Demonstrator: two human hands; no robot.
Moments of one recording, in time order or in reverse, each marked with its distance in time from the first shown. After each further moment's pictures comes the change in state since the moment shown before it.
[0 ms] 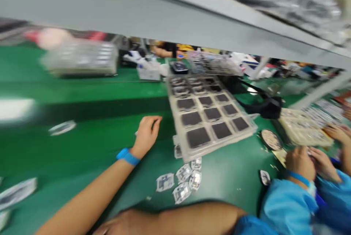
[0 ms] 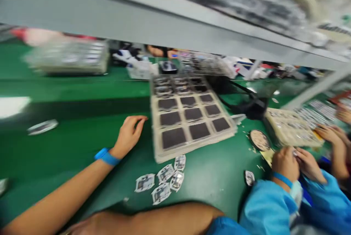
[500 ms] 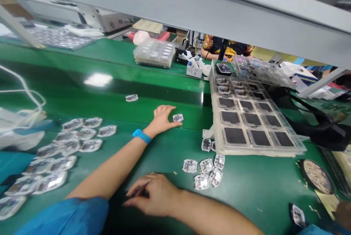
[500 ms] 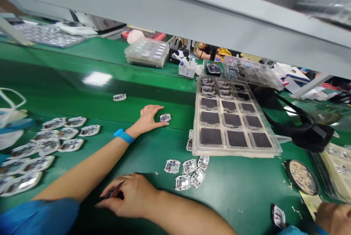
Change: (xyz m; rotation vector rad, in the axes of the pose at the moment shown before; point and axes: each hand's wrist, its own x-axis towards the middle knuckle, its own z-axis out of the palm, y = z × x) left_hand -0.036 -0.068 -0.062 0.188 -0.030 -0.128; right_hand -0.002 -0.004 0.054 -0.026 -0.230 -0.008
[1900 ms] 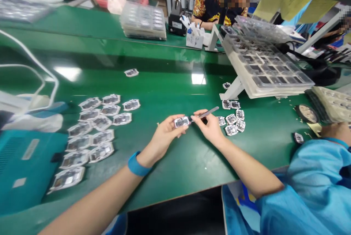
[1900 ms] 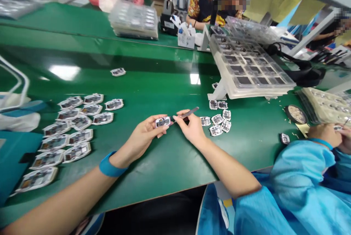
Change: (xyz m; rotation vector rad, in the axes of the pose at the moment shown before) left_hand -0.166 0.047 -0.082 -1.077 -0.280 -0.599; right_hand -0.012 0.003 -0.024 -0.025 0.858 0.200
